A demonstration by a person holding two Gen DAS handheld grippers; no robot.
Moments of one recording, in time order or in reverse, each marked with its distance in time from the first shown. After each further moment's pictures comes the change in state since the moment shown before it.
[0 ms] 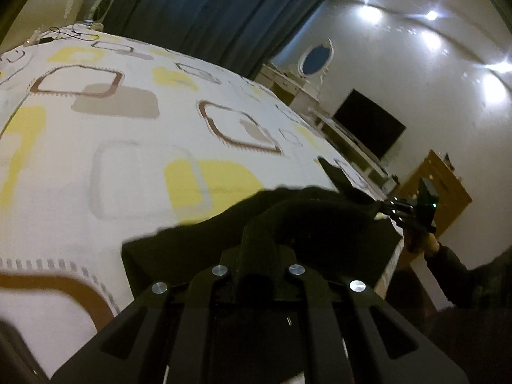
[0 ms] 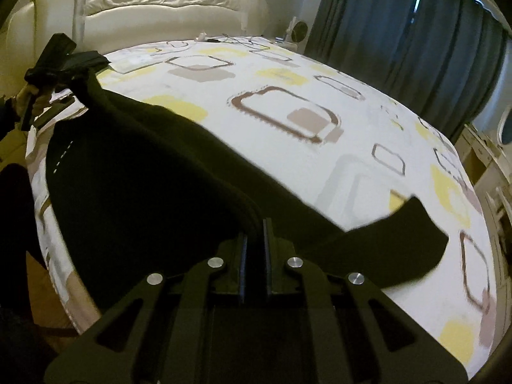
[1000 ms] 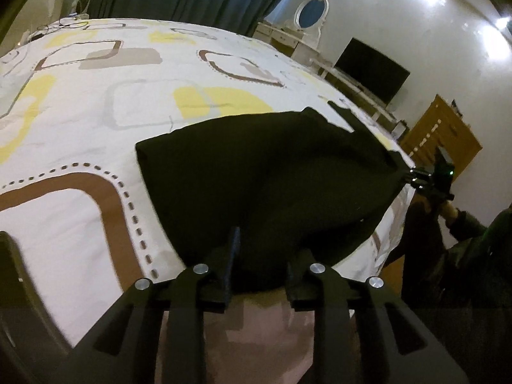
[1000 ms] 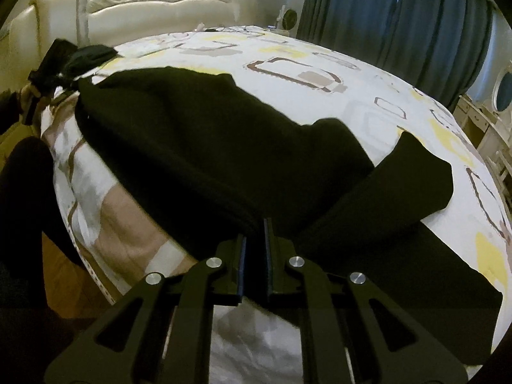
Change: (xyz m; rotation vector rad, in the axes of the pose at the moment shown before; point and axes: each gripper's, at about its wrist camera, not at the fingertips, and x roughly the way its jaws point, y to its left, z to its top) left arm -0.014 0.002 -0.065 0.113 0.195 0.076; right arm -0.038 0.051 -0.098 0.076 0.033 0.010
